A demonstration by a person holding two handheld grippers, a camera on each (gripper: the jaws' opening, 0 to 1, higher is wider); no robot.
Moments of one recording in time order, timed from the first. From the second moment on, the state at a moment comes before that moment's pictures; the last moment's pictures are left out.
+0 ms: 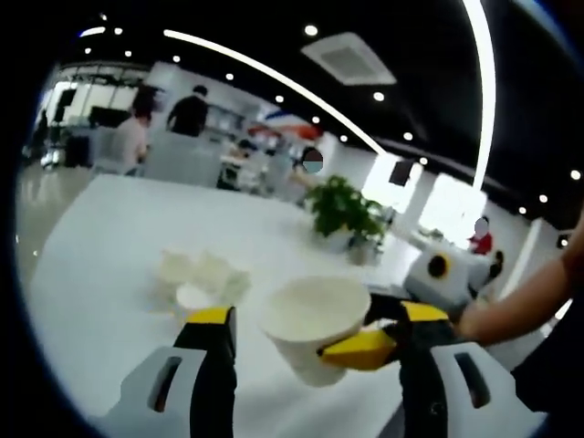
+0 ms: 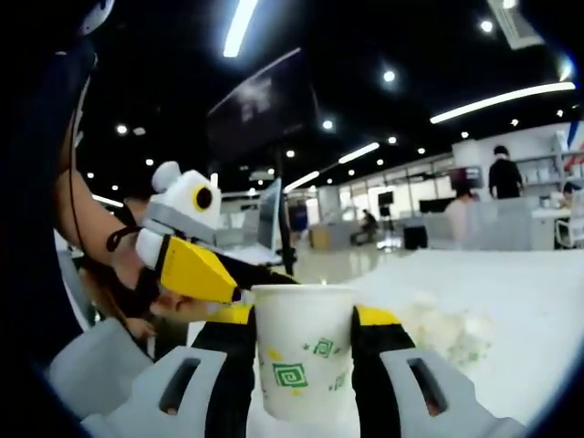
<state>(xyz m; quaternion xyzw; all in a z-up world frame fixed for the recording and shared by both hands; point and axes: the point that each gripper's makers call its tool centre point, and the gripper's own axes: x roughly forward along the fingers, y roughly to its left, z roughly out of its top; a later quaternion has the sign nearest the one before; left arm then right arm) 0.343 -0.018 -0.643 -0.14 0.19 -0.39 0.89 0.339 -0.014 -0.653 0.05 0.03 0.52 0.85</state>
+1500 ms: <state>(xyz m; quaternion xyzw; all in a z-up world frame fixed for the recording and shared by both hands) 0.354 -0.040 -0.642 -0.02 0.17 -0.42 0.89 0.353 -0.054 -0.674 -0.04 0.09 0.48 0.87</state>
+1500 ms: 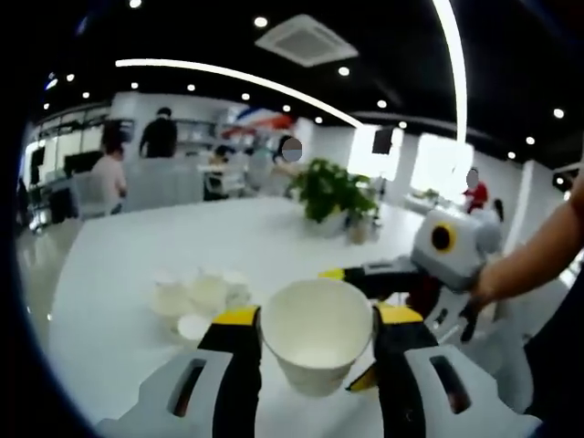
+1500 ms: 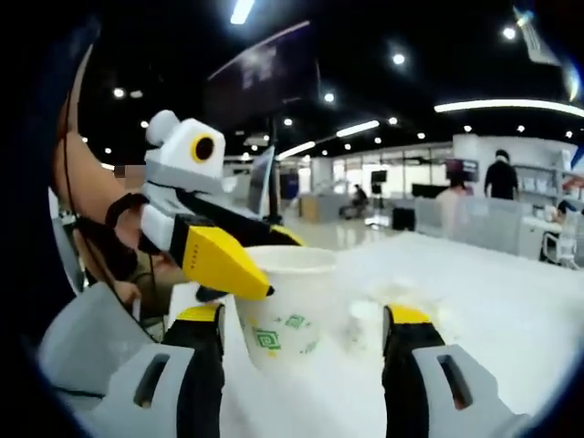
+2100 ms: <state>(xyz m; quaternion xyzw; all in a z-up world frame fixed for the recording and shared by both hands) 0.341 -0.057 -0.663 0.05 0.16 -0.46 0.87 0.354 -0.156 -0.705 -0.08 0.20 0.39 0.90</state>
